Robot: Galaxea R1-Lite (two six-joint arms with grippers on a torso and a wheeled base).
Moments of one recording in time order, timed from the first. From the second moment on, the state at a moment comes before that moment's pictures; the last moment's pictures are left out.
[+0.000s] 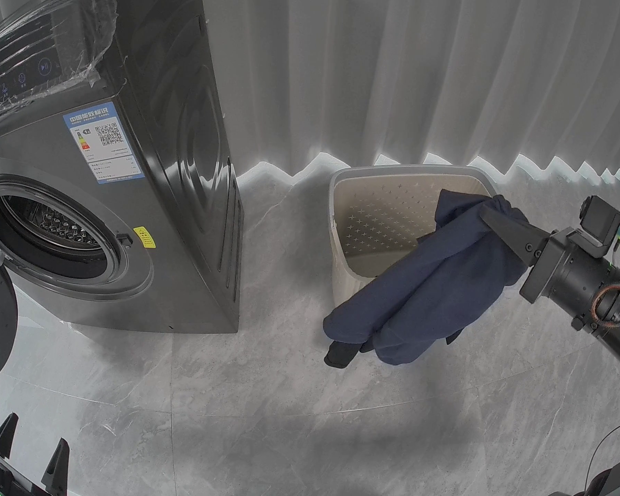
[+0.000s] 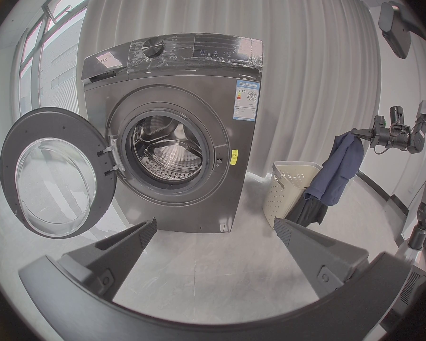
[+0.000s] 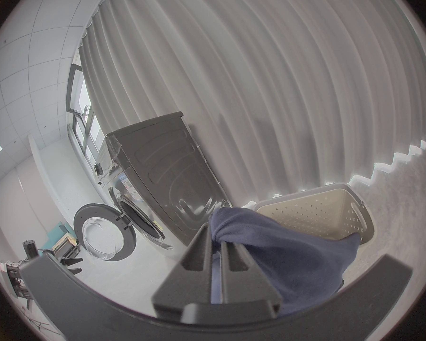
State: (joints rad) left arm -0.01 0.02 -0.02 0.01 0.00 -0.06; right arm 0.63 1.36 -0.51 -1.01 -0.05 0.22
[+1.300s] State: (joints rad) left arm -0.01 0.02 -0.02 0.01 0.00 -0.06; right arm 0.63 1.36 -0.50 -1.01 -0.05 0.22
